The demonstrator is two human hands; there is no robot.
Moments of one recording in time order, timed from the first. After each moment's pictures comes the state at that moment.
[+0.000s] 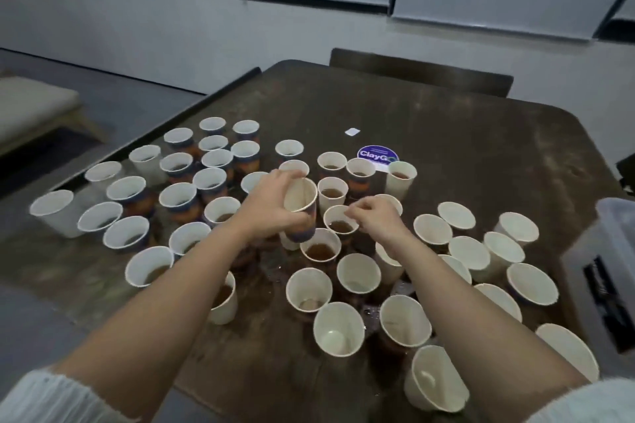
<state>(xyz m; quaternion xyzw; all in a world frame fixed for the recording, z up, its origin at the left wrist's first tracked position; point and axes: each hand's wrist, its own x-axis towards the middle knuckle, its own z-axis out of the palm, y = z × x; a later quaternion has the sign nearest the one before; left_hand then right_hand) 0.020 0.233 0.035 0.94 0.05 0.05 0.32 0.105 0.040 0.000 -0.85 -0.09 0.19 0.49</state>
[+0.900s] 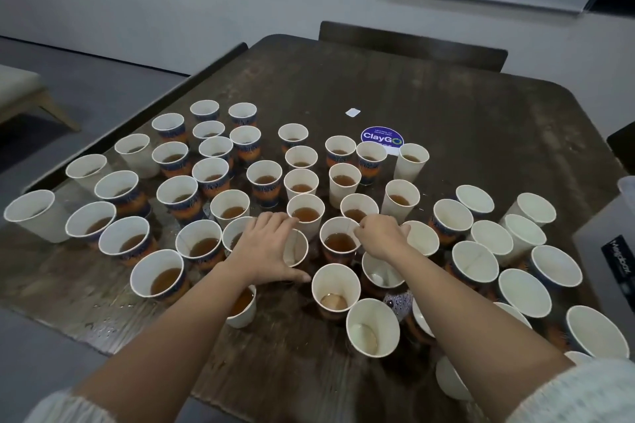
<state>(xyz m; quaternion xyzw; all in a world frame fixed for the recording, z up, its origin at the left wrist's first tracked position) 0.000 0.284 -0.056 0.99 -0.02 -0.07 0.08 0.101 0.087 -0.054 -0.97 -0.06 0.18 0.12</state>
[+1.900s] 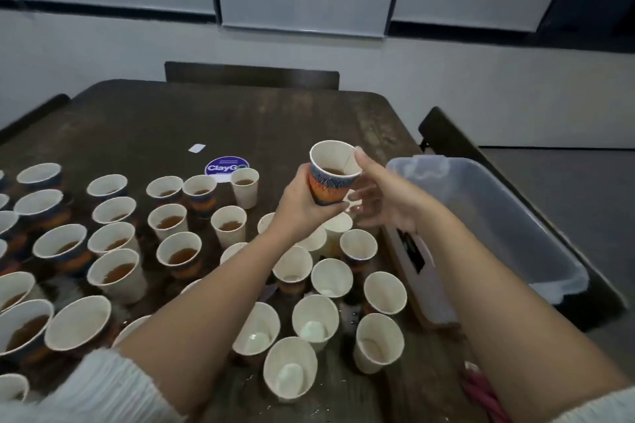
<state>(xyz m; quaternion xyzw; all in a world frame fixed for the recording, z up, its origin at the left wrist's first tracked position) 0.111 -0.042 0.035 0.81 -0.13 0.06 0.56 0.092 -0.203 0.098 -0.77 0.09 0.17 0.60</state>
